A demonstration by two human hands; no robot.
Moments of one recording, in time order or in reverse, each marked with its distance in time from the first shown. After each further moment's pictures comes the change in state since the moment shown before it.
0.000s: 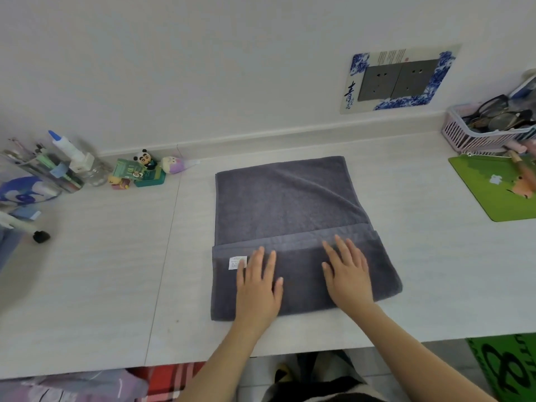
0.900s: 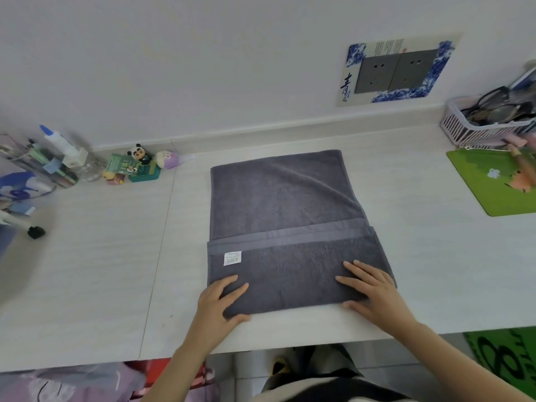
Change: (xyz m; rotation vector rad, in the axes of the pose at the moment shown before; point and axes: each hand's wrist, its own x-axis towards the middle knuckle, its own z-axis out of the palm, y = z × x) left_hand -0.050 -0.085 -0.008 -0.328 -0.106 0.123; right_hand -0.040 0.082 -0.021 0.137 -0.210 -0.291
